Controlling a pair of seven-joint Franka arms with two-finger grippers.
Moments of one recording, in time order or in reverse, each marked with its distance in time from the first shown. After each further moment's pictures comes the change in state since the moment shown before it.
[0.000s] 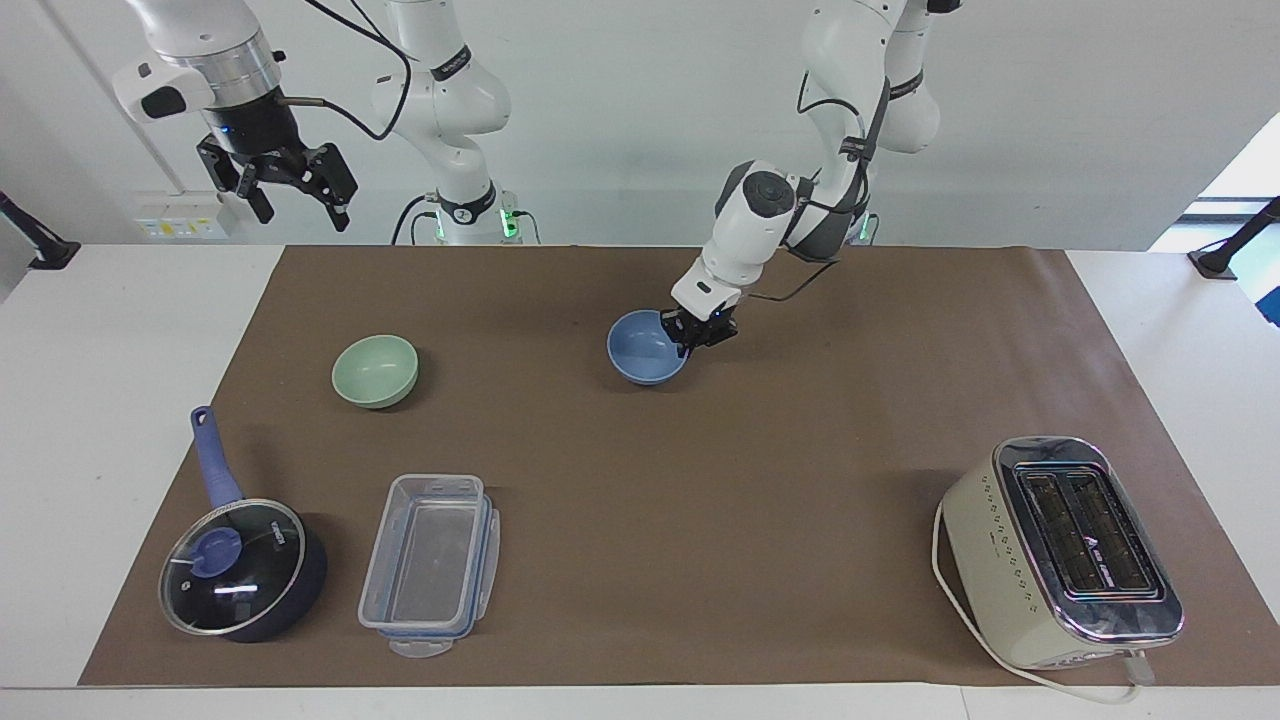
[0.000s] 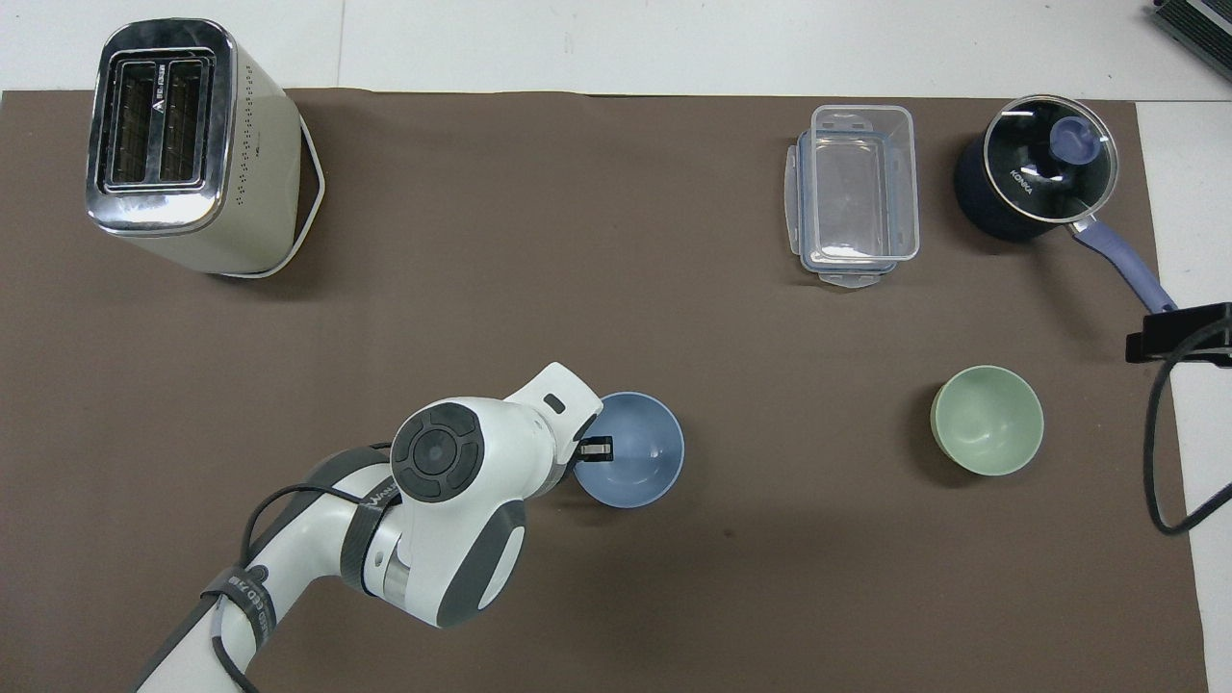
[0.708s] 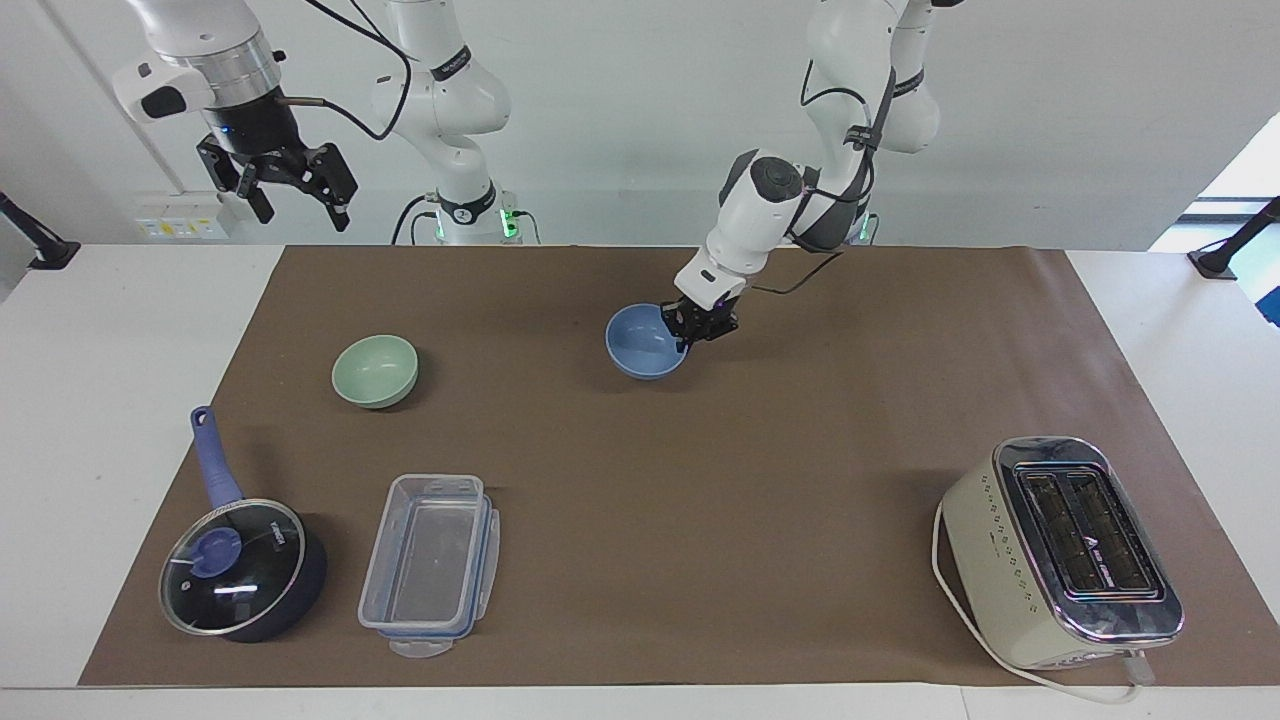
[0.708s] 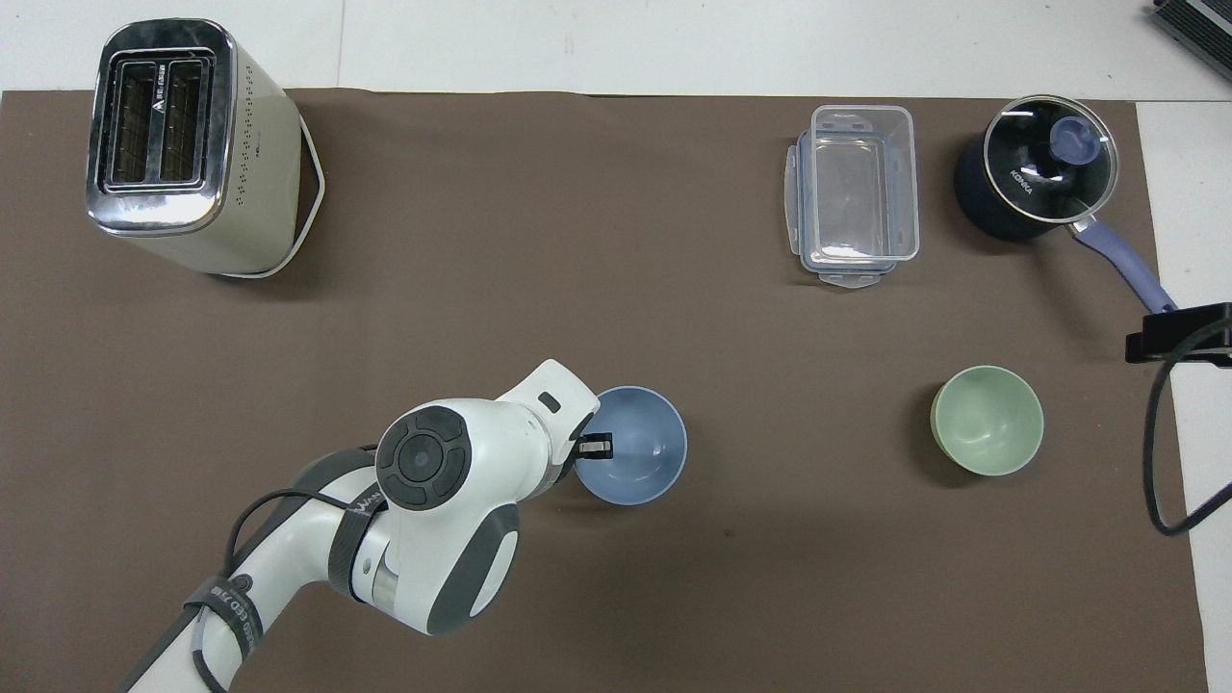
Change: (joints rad) left arm 0.005 -0.027 -0.003 0.001 -0.001 0.000 0.002; right arm -0.001 0.000 0.000 0.000 0.000 0.000 0.000
